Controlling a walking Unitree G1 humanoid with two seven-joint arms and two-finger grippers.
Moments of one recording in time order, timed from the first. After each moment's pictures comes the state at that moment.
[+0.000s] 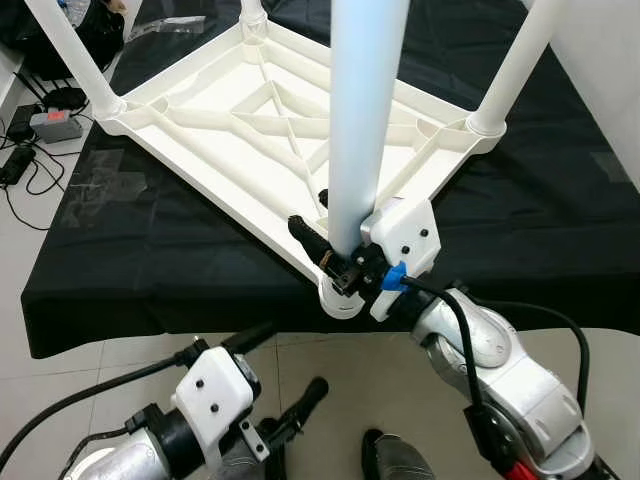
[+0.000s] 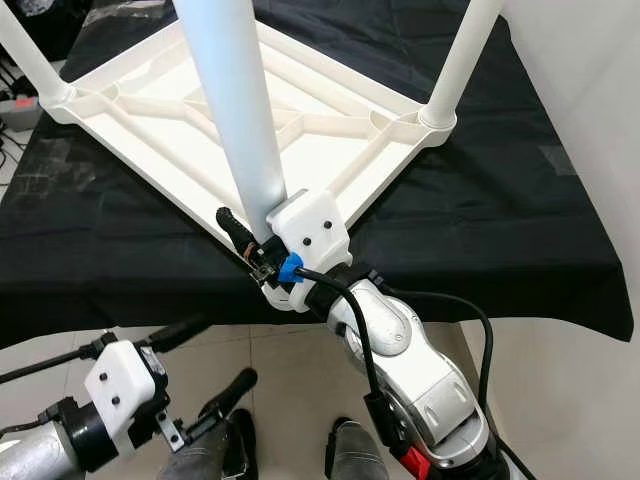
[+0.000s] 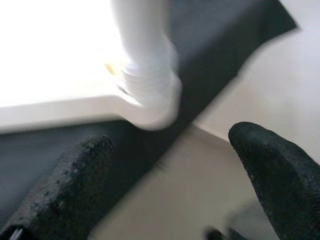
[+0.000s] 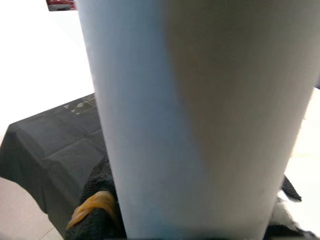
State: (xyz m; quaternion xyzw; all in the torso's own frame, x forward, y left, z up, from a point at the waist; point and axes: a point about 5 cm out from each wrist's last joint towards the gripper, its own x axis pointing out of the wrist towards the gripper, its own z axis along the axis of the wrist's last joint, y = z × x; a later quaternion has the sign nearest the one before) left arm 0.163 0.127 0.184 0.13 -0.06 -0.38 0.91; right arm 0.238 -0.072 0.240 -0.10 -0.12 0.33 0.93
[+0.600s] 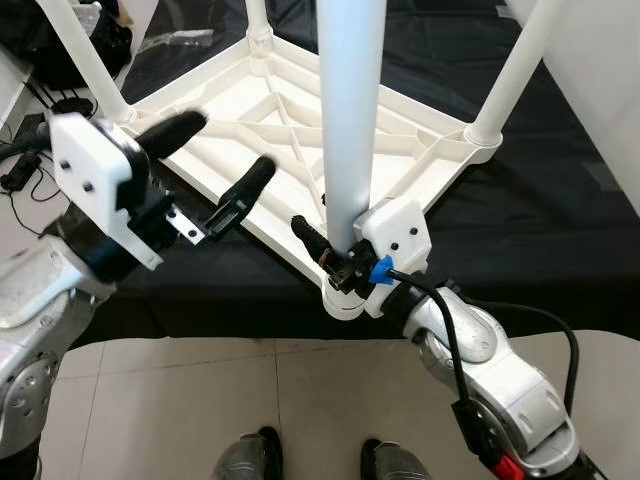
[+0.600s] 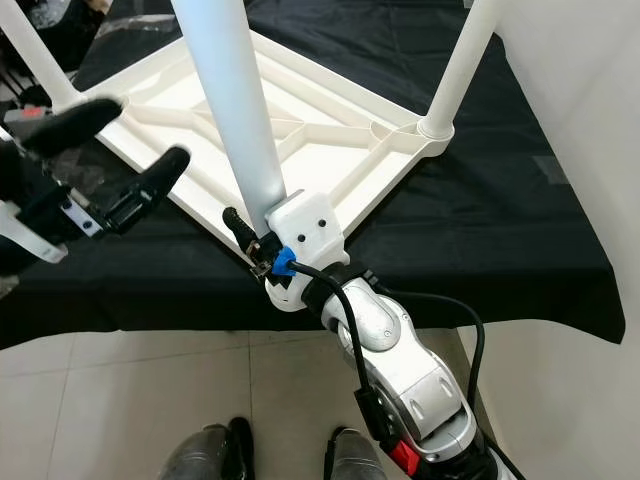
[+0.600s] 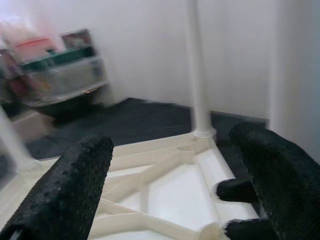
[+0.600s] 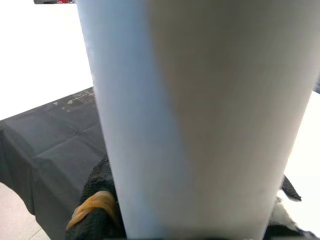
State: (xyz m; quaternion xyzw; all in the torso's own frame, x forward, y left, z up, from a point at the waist) left arm 0.224 0.162 0.317 0.06 -0.26 -0.36 0.89; right arm 0.247 -0.072 0.234 -0.10 -0.10 0.31 0.94
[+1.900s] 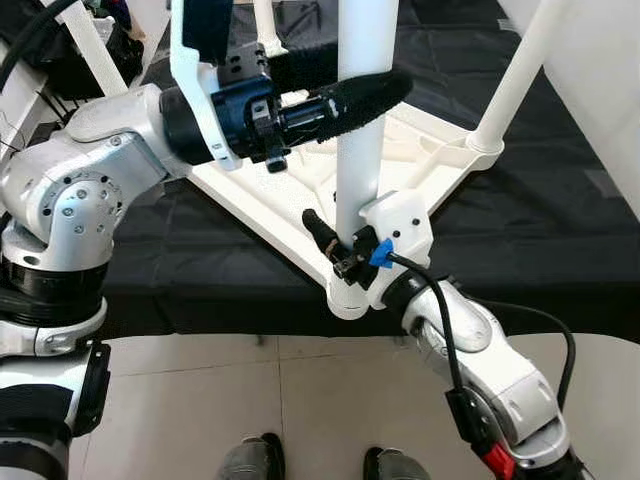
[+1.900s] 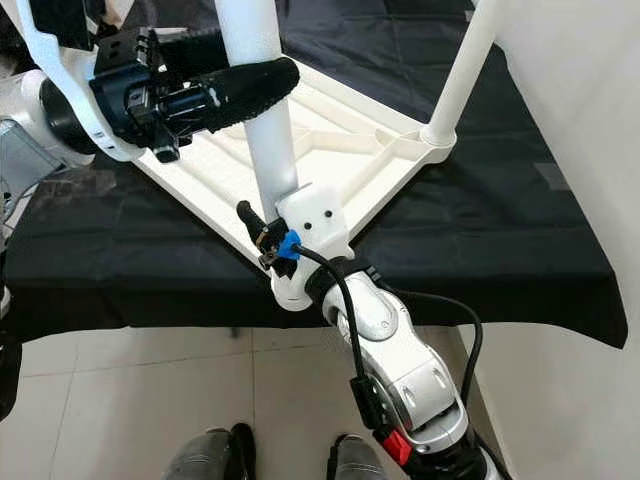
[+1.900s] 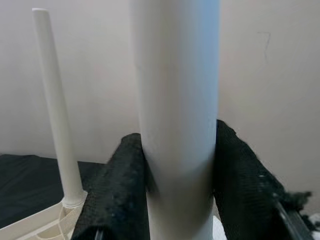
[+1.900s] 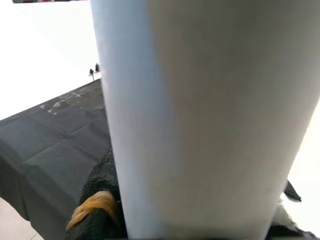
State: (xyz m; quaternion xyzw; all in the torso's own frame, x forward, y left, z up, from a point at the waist) left arm 0.273 0.102 0.385 0.02 -0.23 -0.61 0.76; right arm 0.257 -0.075 0.233 -0.08 -0.09 0.28 0.95
